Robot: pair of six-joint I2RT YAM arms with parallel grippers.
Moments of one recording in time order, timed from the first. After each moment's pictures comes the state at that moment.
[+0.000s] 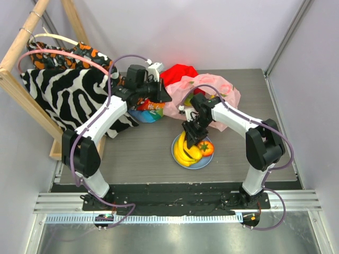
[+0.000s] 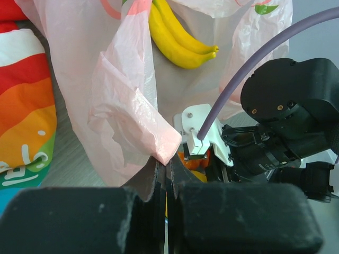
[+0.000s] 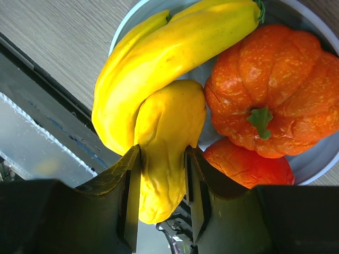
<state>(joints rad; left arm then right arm) -0.43 1.70 1.54 -0.38 0.54 -0.28 0.53 1.78 1.35 -0.97 -0.44 -0.03</state>
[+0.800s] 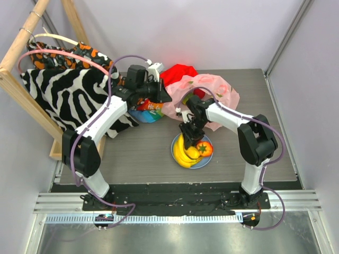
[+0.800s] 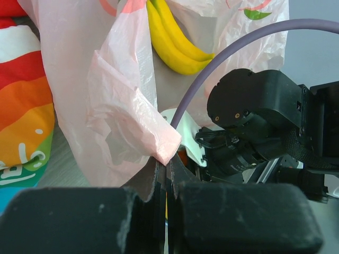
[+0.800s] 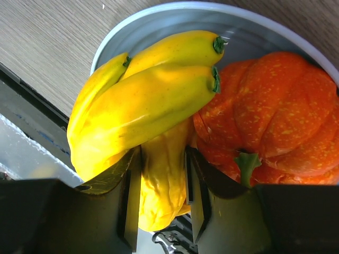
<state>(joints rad) -0.43 1.70 1.54 -0.38 0.54 -0.29 0.54 1.87 1.36 -0.91 -0.42 -0.01</state>
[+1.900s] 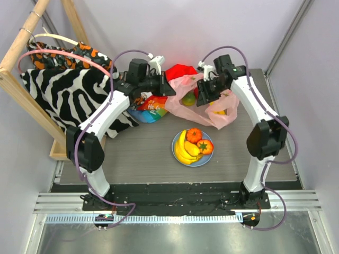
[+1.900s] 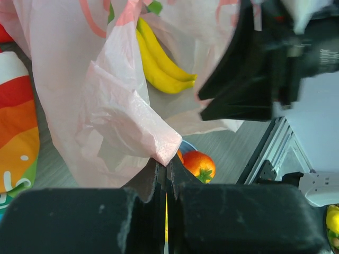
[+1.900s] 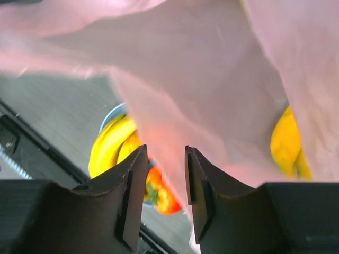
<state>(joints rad) -0.44 1.77 1.67 -0.37 0.58 -0.38 0.26 1.85 1.88 -1.07 -0.47 -0.12</state>
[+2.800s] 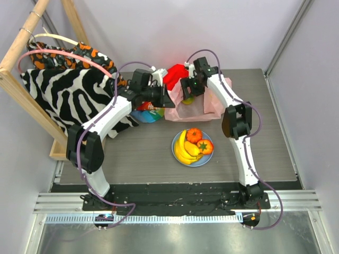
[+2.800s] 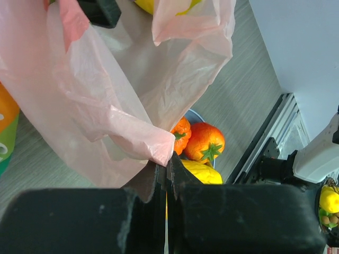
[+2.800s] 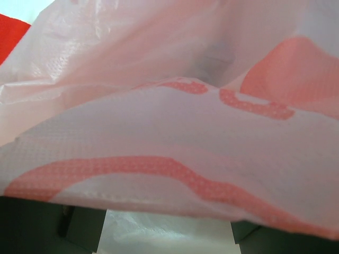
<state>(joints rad) -0.45 1.76 1.51 -0.38 0.60 -0.37 0.32 2.49 2.40 -0.92 -0.21 -0.05</state>
